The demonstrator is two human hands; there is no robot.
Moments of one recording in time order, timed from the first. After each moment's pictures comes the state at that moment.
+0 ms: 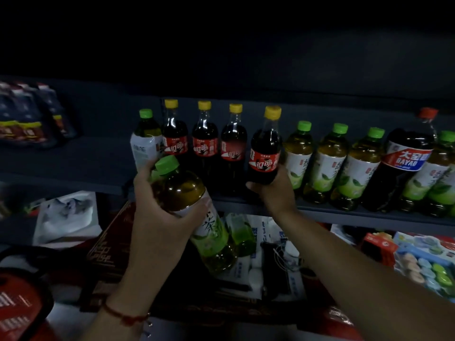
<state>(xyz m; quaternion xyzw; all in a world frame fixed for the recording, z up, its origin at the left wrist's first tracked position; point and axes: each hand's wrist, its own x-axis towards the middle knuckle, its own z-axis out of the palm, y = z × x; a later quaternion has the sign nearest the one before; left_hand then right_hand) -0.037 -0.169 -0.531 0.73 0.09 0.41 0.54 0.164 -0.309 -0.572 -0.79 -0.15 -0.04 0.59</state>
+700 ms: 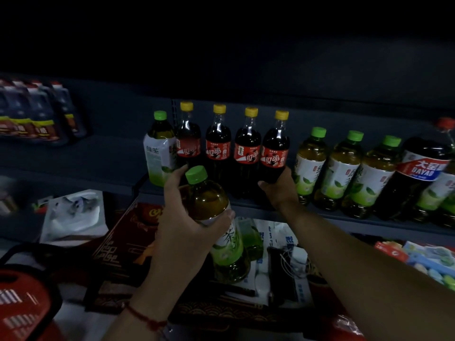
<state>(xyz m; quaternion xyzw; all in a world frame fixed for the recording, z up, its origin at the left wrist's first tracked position) -0.032 -0.164 -0.543 0.75 0.07 0.36 0.55 0.195 -0.283 -0.577 -0.85 -0.09 -0.02 0.52</state>
